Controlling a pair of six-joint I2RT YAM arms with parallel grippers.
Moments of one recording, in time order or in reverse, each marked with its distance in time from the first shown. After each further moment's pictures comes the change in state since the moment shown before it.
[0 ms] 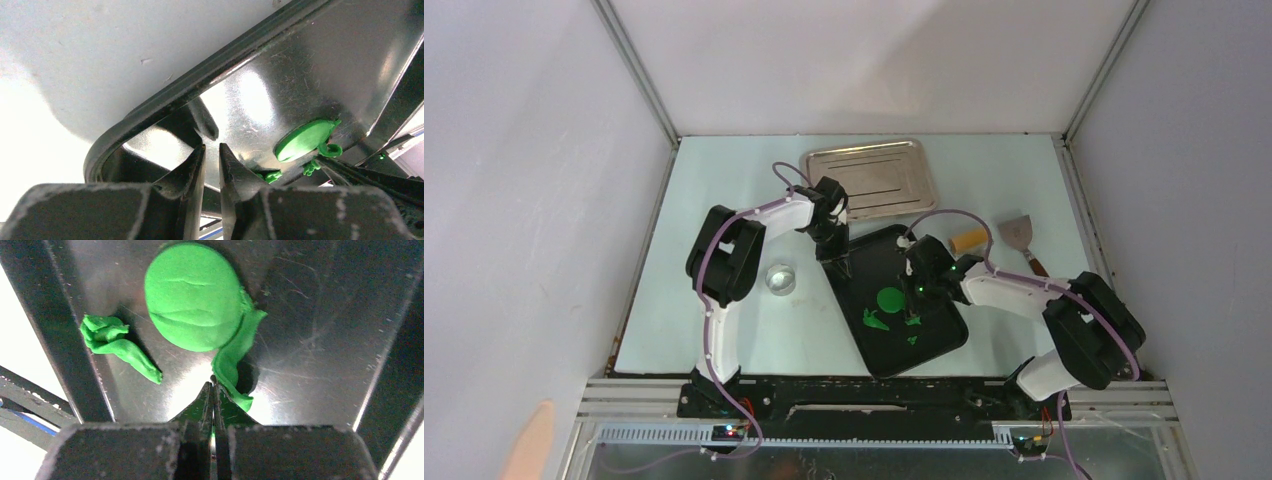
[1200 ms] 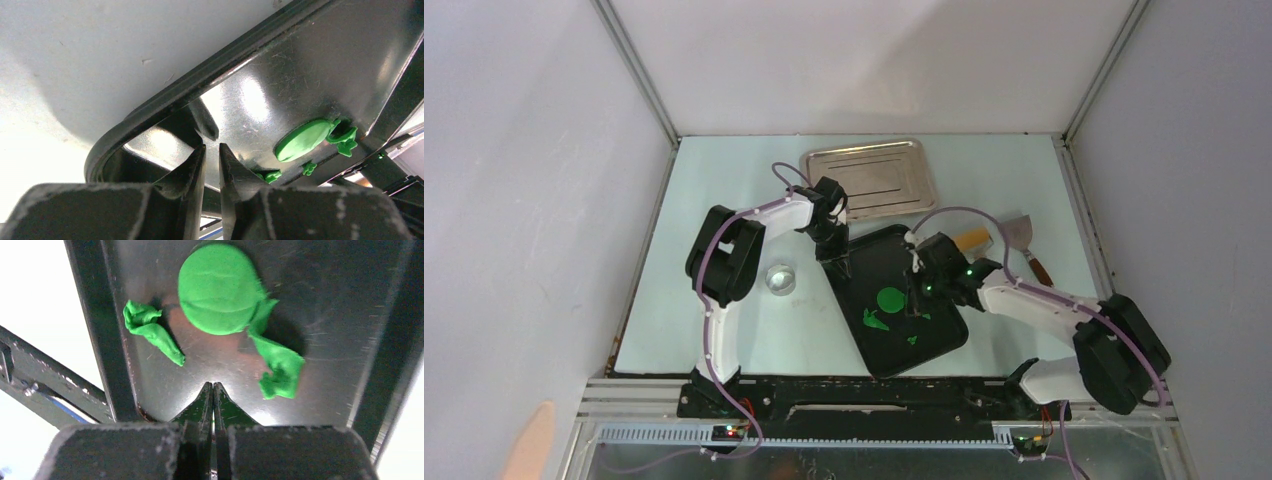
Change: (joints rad) left arm 0.002 0.000 -0.005 0.005 0.004 0.000; right arm -0.045 -0.194 -0.040 -0.028 -0.012 0.010
